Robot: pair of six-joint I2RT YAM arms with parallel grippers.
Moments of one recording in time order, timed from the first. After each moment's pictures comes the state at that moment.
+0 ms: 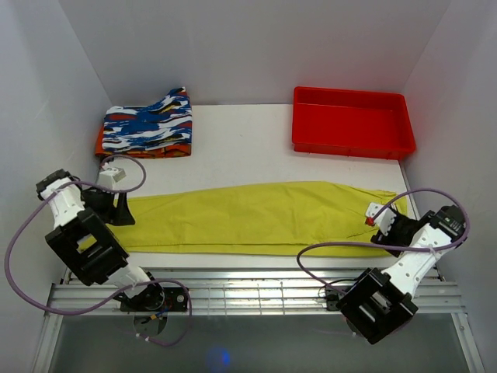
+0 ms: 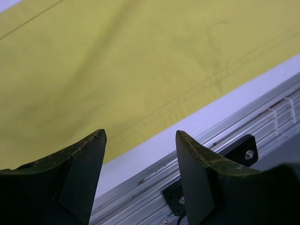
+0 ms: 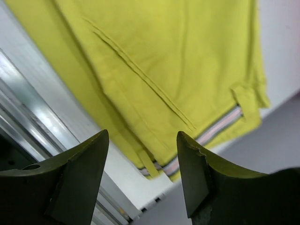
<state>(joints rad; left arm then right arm) 0.74 1.53 1.17 -1.25 0.62 1.09 -0.84 0.92 0.80 -1.29 -0.68 -2.00</state>
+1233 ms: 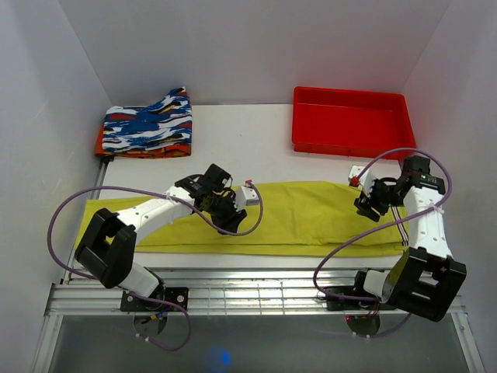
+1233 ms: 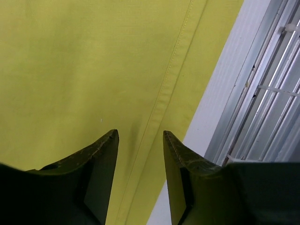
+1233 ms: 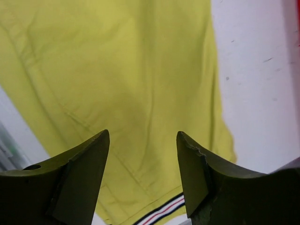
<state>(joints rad) -0.66 1.48 0.95 -0.60 0.47 0.49 -0.35 1.21 0.94 -1.07 -0.66 -1.50</state>
